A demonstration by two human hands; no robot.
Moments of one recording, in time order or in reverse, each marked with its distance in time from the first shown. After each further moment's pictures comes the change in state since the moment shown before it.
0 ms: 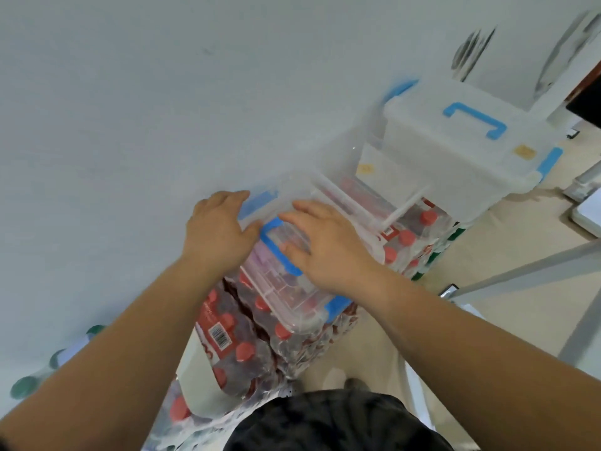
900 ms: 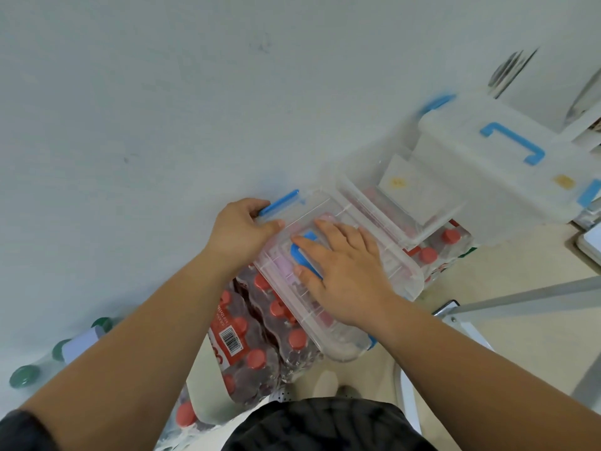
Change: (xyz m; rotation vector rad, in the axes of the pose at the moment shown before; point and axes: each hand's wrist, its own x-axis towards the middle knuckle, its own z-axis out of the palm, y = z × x) left_hand 0.014 -0.012 0.006 -0.631 -0.021 -0.217; right_hand 0.001 -0.003 0.027 -0.380 -0.122 0.019
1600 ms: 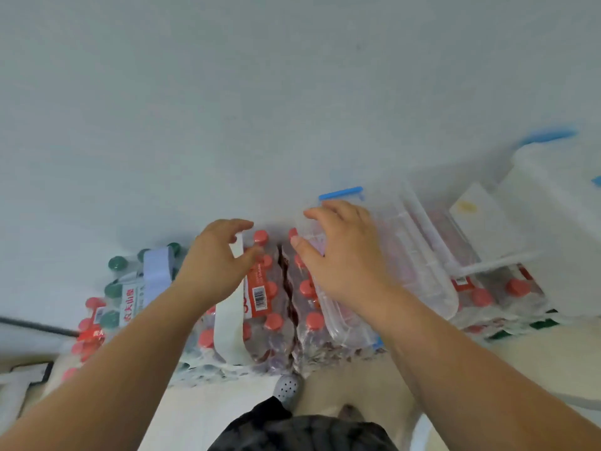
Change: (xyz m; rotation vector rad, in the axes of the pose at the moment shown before) left_hand -0.130 -0.032 -0.043 0.303 0.303 -0.147; right_hand 0.008 -0.036 -0.023 0.355 0.142 -0.283
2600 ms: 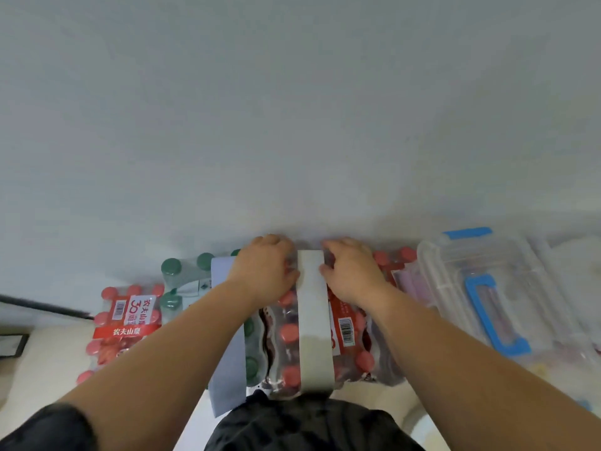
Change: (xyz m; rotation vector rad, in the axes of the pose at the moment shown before) left_hand 0.083 -0.153 -0.006 0.259 -0.321 0.082; right_hand 0.105 -0.059 0.166 -0.241 -0.450 0.208
